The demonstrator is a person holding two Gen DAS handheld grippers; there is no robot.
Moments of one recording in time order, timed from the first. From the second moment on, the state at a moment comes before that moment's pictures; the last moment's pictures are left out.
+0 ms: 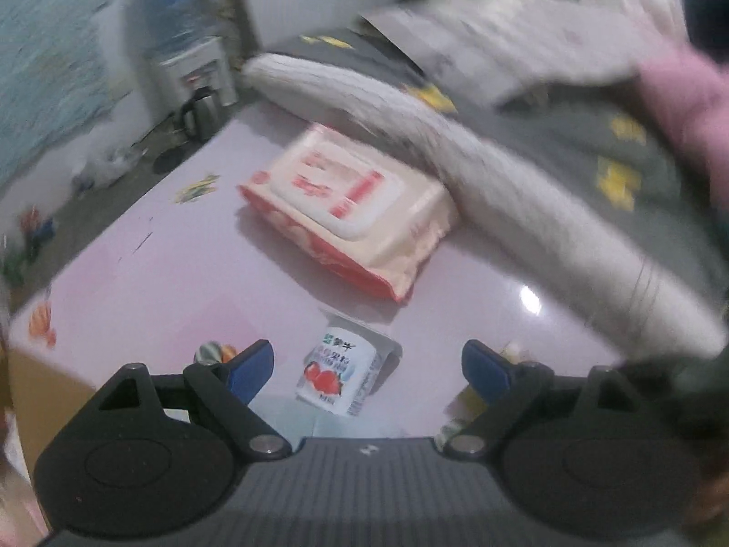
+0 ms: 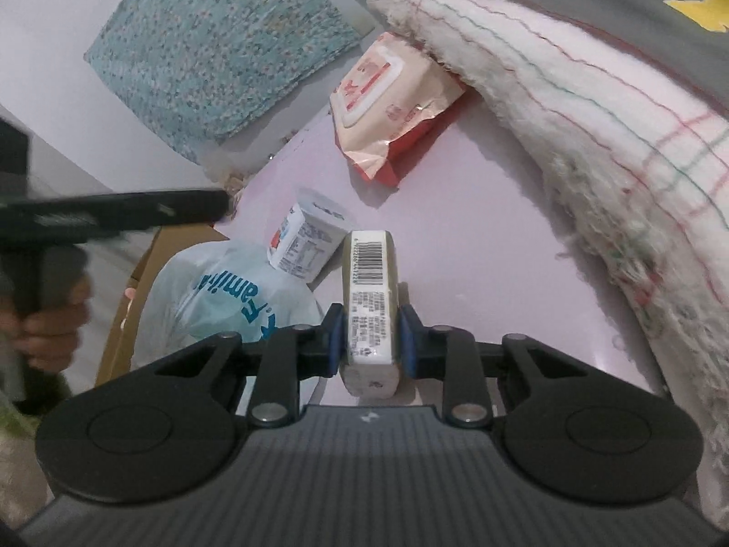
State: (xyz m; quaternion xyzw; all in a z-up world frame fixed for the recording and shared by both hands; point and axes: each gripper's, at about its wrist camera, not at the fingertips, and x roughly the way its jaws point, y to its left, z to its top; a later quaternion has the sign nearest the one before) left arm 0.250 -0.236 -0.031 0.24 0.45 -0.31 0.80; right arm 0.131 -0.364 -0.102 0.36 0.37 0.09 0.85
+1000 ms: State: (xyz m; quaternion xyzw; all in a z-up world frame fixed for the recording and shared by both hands) left arm 0.265 -0.253 -0.048 0.22 0.42 -0.31 0.82; right arm 0.104 -0.384 -0.100 0.40 0.35 0.08 0.85
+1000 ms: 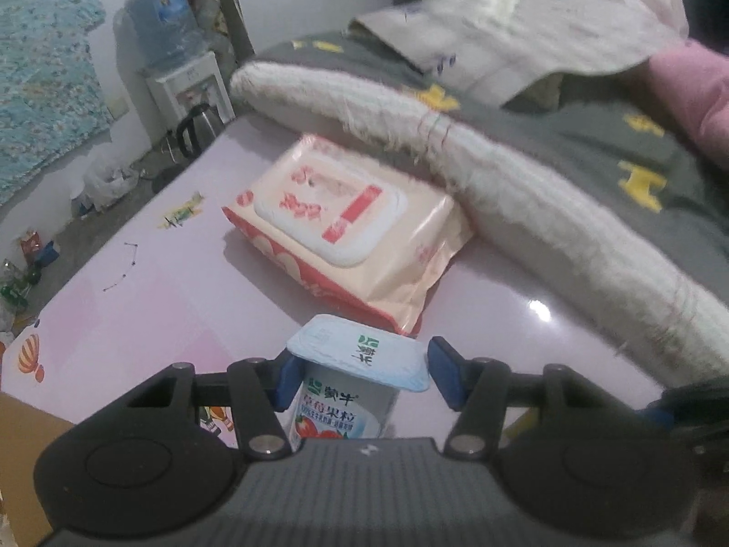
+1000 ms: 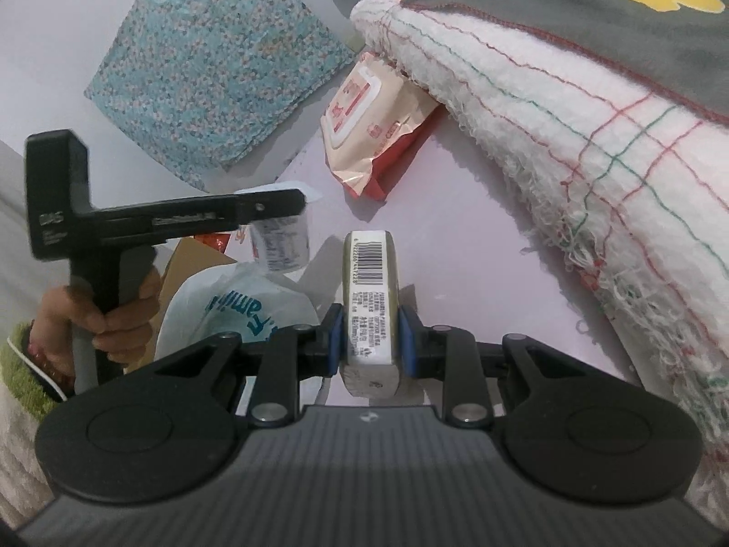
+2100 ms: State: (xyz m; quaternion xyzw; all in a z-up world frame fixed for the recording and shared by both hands) left arm 0.039 0.124 0.114 -0.10 0.25 -0.04 0.96; right arm 0.138 -0.119 0.069 0.25 0.40 0.40 0.79
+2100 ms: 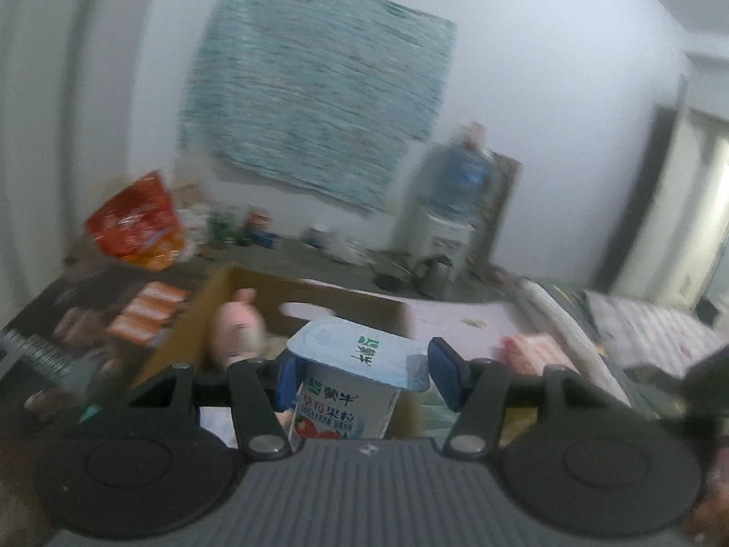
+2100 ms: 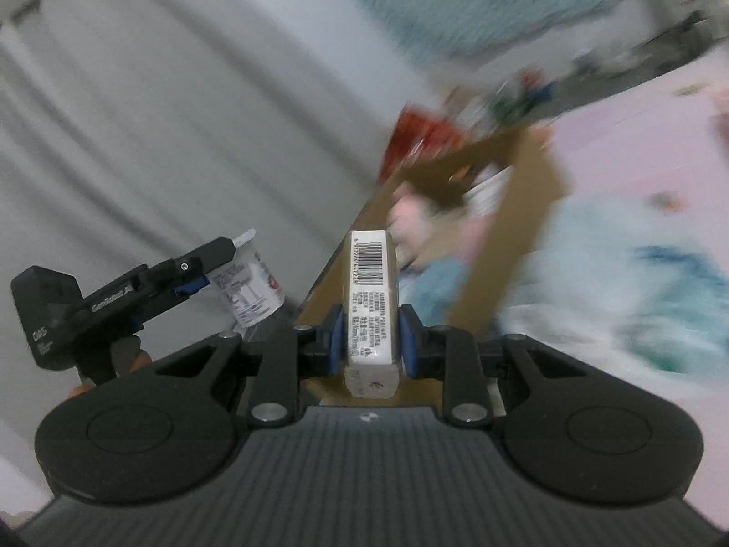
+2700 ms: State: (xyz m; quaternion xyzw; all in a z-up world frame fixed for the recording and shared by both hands) left arm -0.015 0.241 0.079 -0.18 0.21 0.07 0.96; right arm 0.228 0.153 -0.016 0.02 0.60 0.44 0.66
